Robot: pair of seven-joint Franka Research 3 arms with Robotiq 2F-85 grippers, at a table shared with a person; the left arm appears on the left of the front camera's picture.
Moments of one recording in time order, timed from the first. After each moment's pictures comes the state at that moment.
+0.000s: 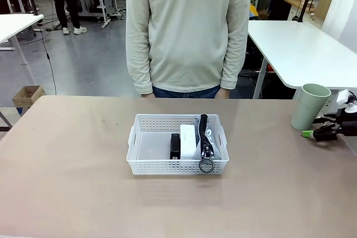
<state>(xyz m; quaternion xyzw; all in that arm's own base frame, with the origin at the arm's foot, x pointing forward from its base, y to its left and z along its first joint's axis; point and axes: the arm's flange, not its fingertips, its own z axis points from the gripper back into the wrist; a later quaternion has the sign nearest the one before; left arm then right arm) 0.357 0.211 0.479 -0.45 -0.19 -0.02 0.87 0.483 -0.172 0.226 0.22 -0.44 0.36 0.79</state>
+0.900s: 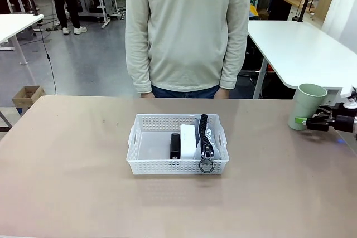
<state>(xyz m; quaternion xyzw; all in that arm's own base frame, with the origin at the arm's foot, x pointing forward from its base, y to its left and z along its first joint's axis) 0.357 0.211 0.479 -0.45 -0.19 -0.02 0.87 0.502 -0.164 0.223 0.27 -0.54 0.31 0.73</state>
